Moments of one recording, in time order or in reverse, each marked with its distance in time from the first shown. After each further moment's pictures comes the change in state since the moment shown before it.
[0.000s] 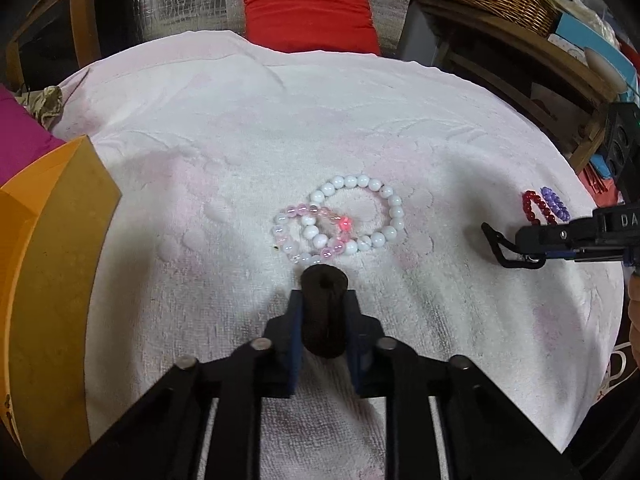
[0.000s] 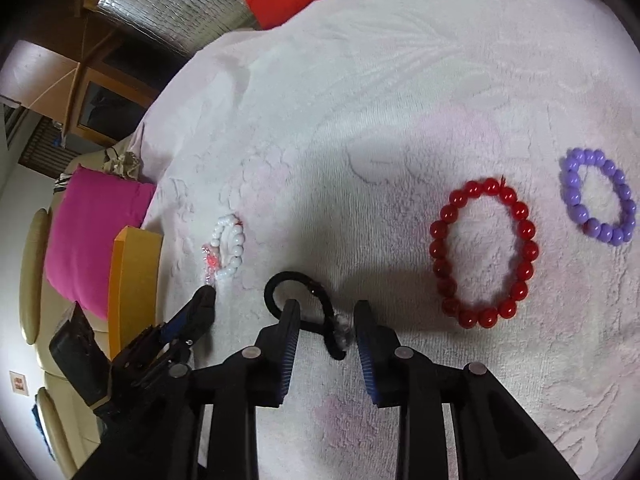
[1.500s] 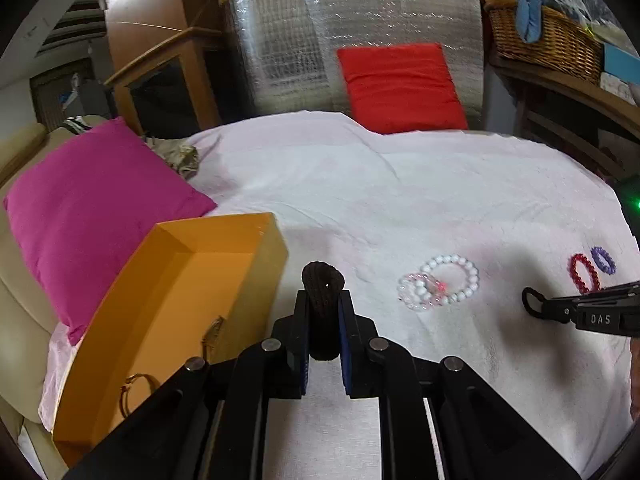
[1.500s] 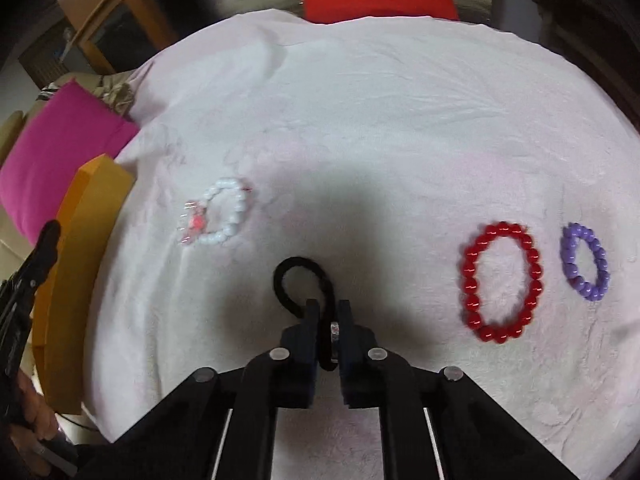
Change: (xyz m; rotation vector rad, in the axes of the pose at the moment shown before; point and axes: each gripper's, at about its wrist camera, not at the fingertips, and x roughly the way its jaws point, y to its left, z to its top) left arm -0.108 0.017 -0.008 -0.066 -0.253 0.397; right arm 0.014 0.055 -0.020 -0.285 -0.059 -0.226
